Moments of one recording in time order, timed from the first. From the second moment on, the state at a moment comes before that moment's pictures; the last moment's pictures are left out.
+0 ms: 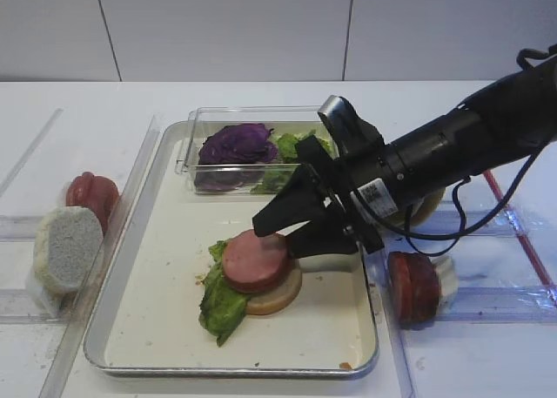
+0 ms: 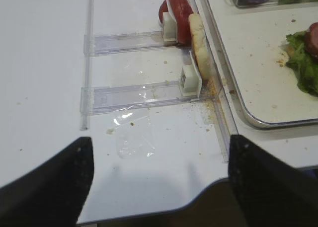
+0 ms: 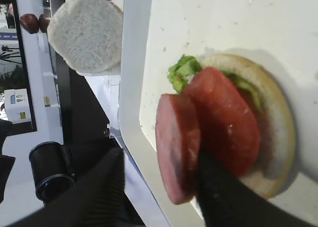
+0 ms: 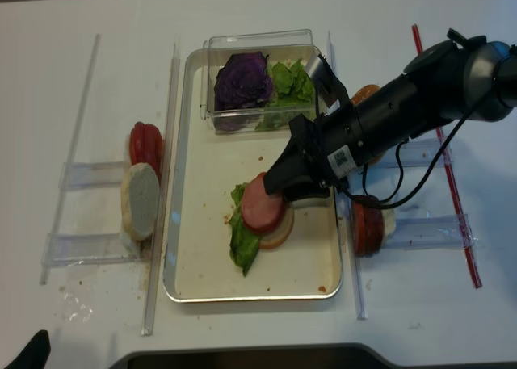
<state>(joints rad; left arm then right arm) -0.06 -0.02 -0.48 0.00 1.18 -0.04 0.26 1.93 -1.02 1.40 1.16 -0.85</state>
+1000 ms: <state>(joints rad) -0.06 -0.02 -0.48 0.00 1.18 -0.04 0.26 1.83 -1.06 1.24 1.16 -0.71</state>
